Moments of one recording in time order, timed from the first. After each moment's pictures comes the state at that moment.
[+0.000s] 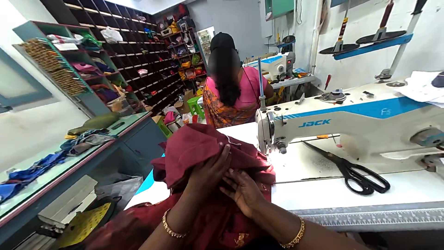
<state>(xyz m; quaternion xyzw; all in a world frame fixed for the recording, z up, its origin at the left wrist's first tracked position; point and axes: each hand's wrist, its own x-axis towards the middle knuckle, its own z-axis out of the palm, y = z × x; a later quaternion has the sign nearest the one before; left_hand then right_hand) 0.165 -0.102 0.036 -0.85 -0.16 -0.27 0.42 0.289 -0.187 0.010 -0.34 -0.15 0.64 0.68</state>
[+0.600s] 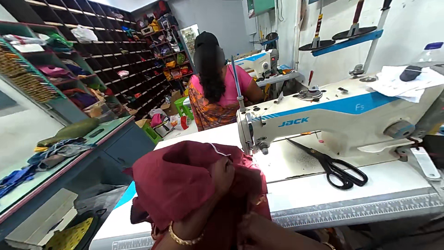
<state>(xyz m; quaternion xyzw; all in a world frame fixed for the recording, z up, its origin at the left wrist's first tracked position) 0.259 -0.148 0.060 -0.83 -0.48 -0.19 -0.20 0.362 -0.256 -0.060 -0.36 -0.84 0.29 0.27</state>
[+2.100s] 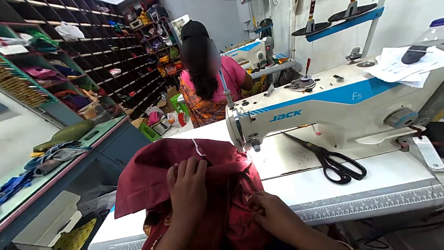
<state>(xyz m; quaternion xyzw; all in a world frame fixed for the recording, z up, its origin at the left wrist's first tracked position) 0.216 -0.145 0.037 -0.85 -0.38 -0.26 0.27 0.395 -0.266 -0.034 -0.63 -0.62 0.36 0.30</state>
